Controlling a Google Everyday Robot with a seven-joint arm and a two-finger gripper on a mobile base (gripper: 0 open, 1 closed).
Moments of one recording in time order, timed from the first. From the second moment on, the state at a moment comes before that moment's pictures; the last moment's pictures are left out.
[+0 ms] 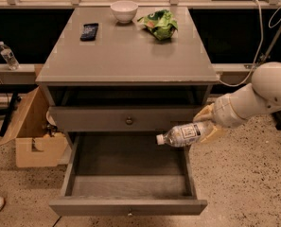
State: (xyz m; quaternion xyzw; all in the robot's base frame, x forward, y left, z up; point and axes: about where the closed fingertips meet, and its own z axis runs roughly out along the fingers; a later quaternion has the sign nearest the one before) arm 0.552 -0.200 0.706 -0.72 0.63 0.08 0.27
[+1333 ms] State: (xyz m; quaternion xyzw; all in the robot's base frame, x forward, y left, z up) arm 0.612 -0.211 0.881 -0.70 0.64 0.03 0.32
